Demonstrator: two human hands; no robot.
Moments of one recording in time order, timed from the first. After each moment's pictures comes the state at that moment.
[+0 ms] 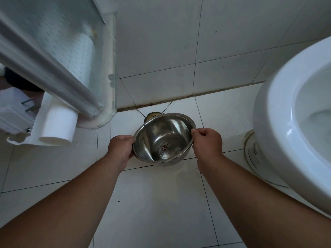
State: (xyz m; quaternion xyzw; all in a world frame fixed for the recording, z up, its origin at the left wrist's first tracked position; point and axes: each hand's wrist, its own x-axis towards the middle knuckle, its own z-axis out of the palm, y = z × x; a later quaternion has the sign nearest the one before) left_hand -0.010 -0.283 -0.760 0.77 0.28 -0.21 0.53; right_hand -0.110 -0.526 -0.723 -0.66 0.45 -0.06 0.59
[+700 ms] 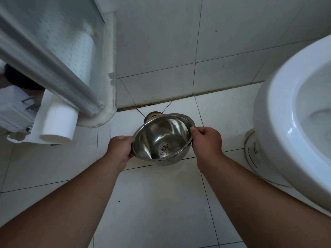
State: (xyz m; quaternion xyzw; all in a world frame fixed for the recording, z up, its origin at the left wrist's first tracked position) left_hand -0.008 -0.276 -0.767 0.75 0.29 -0.22 0.56; right_hand -0.109 -0.523 -0.721 -0.66 0.45 -0.05 0.60
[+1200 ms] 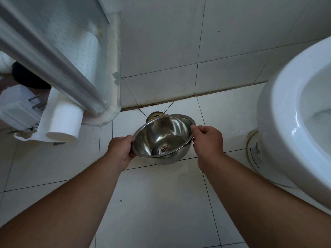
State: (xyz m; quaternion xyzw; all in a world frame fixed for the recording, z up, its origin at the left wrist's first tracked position) left_hand -0.010 -0.276 -0.757 0.69 0.33 -0.22 0.60; right_hand -0.107 -0.520 -0.721 -0.63 0.45 -0.06 0.63
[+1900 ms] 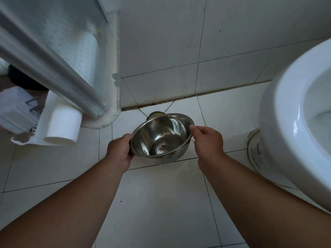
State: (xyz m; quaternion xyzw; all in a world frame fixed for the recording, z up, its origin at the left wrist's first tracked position) left_hand -0.011 -0.277 -0.759 0.64 0.36 -0.19 0.65; right_hand -0.104 -0.522 -0.731 -0.61 0.43 -0.04 0.66
